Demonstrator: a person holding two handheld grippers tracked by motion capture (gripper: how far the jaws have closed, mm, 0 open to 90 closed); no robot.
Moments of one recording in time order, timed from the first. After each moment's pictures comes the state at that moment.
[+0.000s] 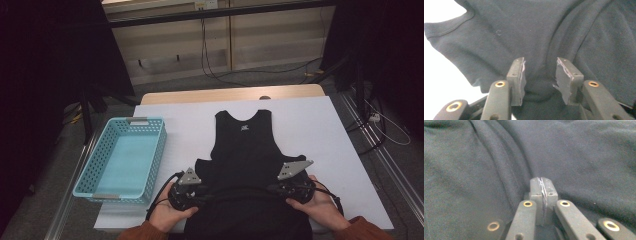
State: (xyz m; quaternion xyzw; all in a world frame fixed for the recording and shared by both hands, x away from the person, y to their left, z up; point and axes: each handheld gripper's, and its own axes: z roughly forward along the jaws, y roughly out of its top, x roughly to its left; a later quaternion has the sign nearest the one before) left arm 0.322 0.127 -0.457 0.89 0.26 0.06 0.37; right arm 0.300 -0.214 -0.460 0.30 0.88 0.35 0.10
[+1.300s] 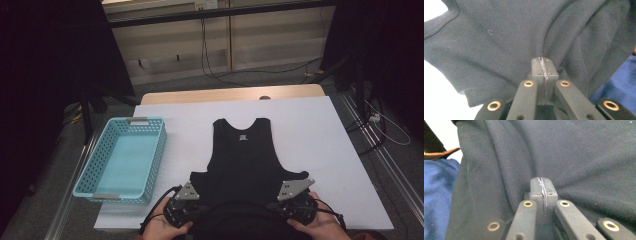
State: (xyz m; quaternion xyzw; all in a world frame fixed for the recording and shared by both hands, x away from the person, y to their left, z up) left arm 0.280 0.138 -0.450 0.90 0.25 0.02 0.35; right arm 0.252 -0.200 -0.459 0.29 0.89 0.35 0.09
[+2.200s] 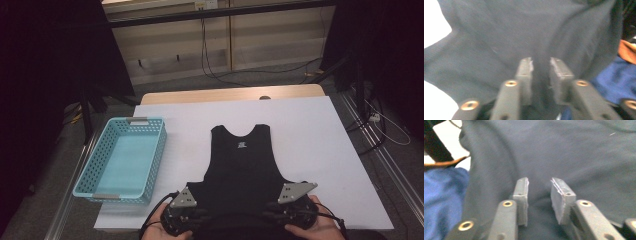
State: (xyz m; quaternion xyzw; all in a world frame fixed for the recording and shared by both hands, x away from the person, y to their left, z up) left arm 0.271 0.142 -0.442 0.89 0.26 0.03 0.38; right arm 0.246 -0.198 -0.454 0.30 0.87 0.38 0.09
